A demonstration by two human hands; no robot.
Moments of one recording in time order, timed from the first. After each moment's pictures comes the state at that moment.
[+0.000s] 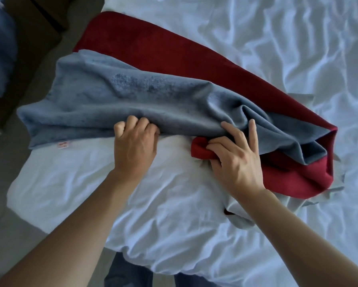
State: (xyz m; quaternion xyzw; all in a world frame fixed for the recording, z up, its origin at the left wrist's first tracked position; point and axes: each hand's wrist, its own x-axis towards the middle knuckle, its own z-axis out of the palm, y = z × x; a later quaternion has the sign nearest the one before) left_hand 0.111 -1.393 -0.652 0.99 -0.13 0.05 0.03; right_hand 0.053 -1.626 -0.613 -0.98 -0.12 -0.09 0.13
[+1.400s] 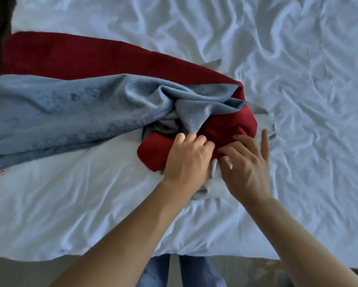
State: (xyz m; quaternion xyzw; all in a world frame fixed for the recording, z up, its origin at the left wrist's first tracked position) left_hand 0.009 -1.603 -0.588 0.91 -0.39 -0.05 0.15; right_hand -0.071 -1.739 -0.594 -0.98 0.09 -0.15 0.08
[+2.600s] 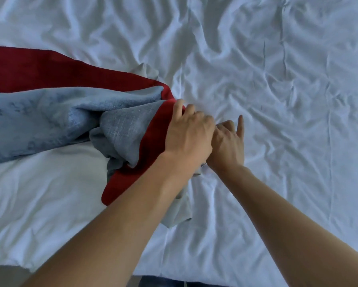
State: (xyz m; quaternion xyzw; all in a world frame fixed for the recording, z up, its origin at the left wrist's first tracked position) left_hand 0.019 -1.825 -0.572 0.93 -0.35 -0.10 0.03; right_hand -0.042 -1.915 -0.632 -0.98 0.16 0.11 0.10
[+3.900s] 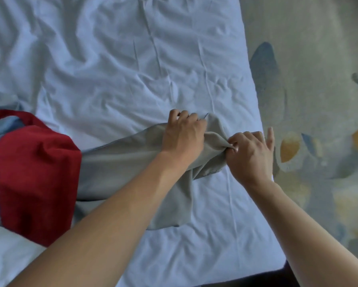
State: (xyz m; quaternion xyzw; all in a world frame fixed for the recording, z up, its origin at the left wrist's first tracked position) left_hand -0.072 -2.064 -0.620 0.87 -0.46 -0.11 0.10; right_hand -0.209 -2.165 -0.605 -0.93 0.36 0.06 0.07
